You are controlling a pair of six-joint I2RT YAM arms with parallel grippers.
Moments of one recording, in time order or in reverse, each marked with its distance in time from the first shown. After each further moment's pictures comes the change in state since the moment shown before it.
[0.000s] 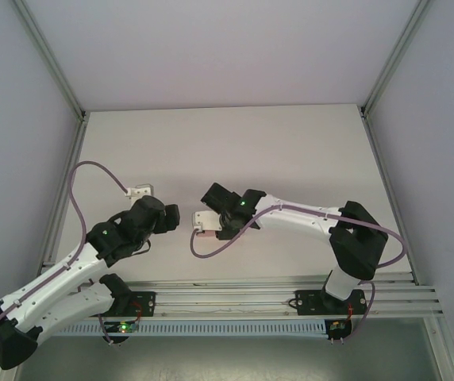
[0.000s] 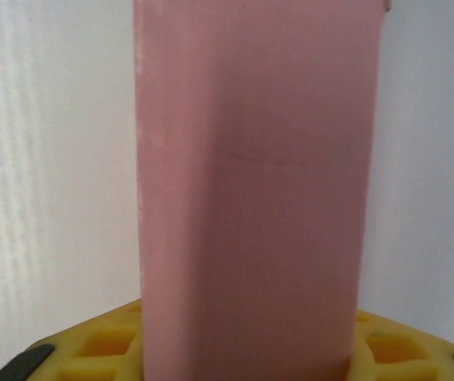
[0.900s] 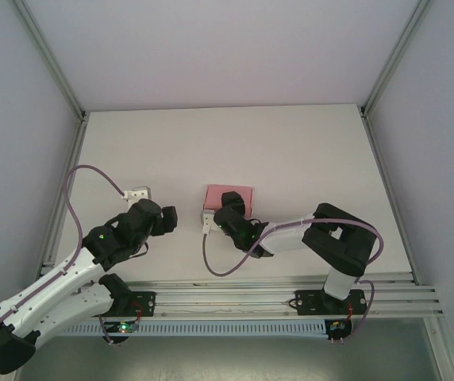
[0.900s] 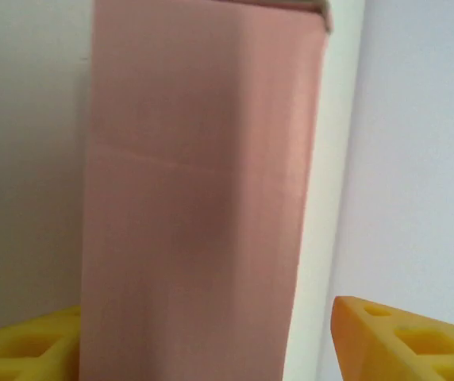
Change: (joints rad) left arm 0.000 -0.042 -0.032 0.000 -0.008 -0.001; right arm 0.028 0.082 -0.460 1.013 0.567 -0.325
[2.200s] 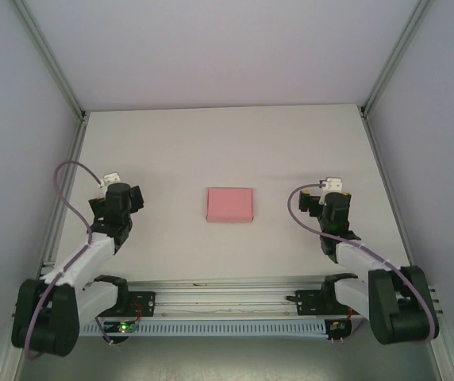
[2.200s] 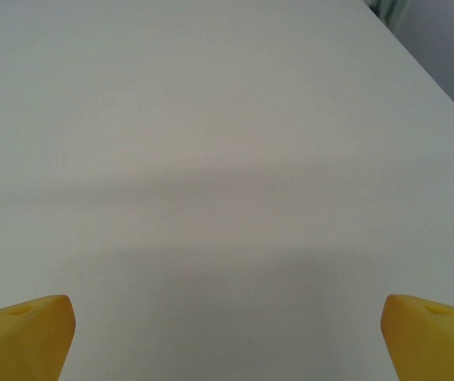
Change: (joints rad) left arm 0.582 0.297 -0.255 0.783 -0.042 0.483; right arm -0.939 -0.614 -0.497 0.146 -0.463 1.030
